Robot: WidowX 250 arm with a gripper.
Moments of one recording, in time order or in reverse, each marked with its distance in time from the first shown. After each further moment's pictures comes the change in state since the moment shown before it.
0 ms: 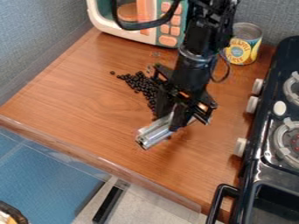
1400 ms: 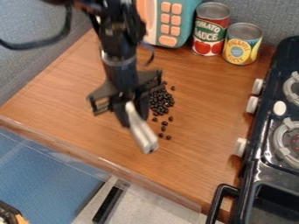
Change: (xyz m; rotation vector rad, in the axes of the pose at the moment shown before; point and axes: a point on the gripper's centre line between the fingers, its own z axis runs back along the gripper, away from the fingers) arm -0.040 0.048 0.003 -0.269 -0.220 1.289
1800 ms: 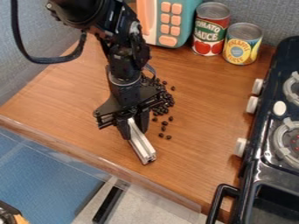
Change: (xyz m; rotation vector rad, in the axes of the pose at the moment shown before) arm 0.006 0.011 -0.050 0.095 0.003 0.015
